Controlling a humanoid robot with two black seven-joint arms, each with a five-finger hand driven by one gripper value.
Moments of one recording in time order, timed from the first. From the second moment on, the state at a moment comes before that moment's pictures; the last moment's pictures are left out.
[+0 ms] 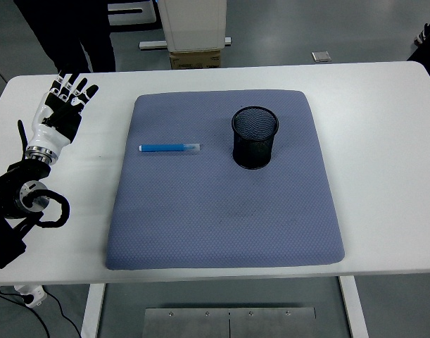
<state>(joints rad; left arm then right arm) -0.70 0.37 -0.63 -0.69 -0.04 -0.23 -0.51 -0.02 0.00 0.60 0.22 0.10 0.04 0.07</state>
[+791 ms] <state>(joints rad) -0.70 0.33 -0.63 -0.69 -0.09 -0.27 -0.51 -0.02 0.00 0.60 0.22 0.10 0.04 0.07</state>
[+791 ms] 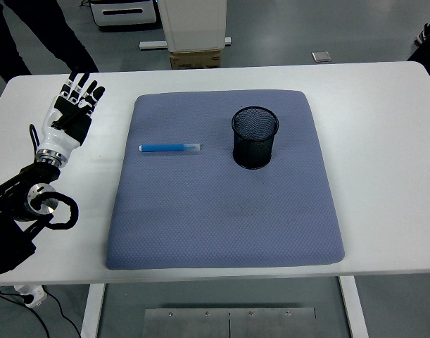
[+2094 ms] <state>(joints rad) -0.81 0.39 -0.49 -0.76 -0.07 -0.23 -0.50 -0.02 0.00 0.60 0.22 0.10 0.04 0.07</state>
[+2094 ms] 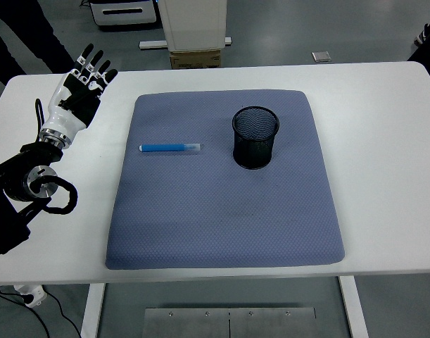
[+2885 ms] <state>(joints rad) -1.11 0.45 0.03 -0.94 0.16 -0.06 -0.39 -0.02 0.00 0.60 0.22 0.10 0.04 0.07</state>
